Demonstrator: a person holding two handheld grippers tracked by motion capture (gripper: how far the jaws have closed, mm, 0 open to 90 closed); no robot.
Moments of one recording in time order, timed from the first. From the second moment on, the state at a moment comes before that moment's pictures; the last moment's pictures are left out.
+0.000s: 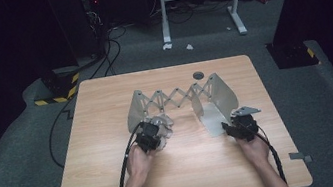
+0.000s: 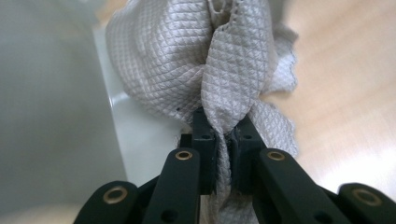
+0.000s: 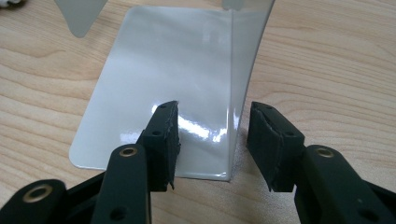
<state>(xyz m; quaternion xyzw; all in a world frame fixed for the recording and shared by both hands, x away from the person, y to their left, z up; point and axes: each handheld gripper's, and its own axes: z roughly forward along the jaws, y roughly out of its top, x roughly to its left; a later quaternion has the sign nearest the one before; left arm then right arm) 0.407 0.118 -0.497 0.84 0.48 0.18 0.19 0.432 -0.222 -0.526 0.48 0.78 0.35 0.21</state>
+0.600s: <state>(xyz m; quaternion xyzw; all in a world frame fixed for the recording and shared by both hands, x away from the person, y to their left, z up) 0.370 0.177 -0.440 0.78 0.51 0.25 0.26 0.432 -0.222 -0.526 0.48 0.78 0.35 0.21</state>
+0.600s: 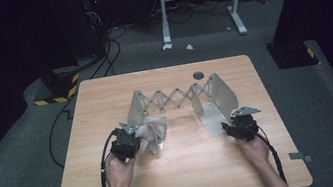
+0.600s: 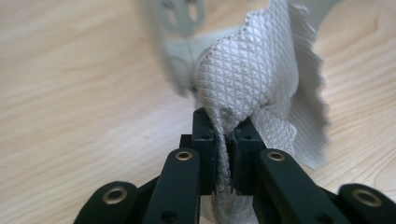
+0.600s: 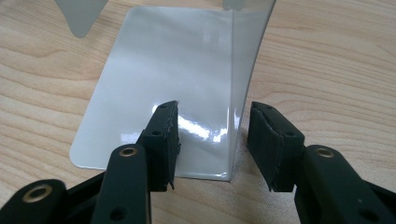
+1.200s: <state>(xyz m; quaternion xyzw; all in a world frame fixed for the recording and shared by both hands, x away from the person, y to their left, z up) 0.369 0.216 -0.479 0.77 0.56 0.18 0.23 0.432 -0.223 -0.526 0.48 0.78 0.35 0.21</state>
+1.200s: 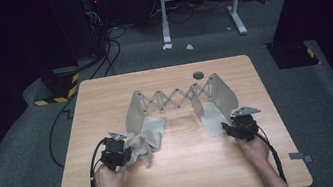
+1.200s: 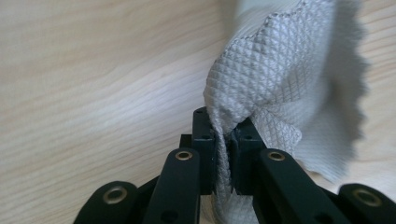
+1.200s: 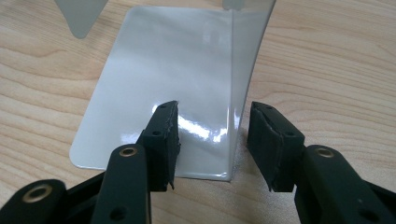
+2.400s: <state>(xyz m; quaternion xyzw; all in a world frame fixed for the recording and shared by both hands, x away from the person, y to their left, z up) 0.434 0.208 -0.436 0.75 0.56 0.14 0.33 0.432 -0.223 -0.526 0.48 0.78 0.35 0.21</state>
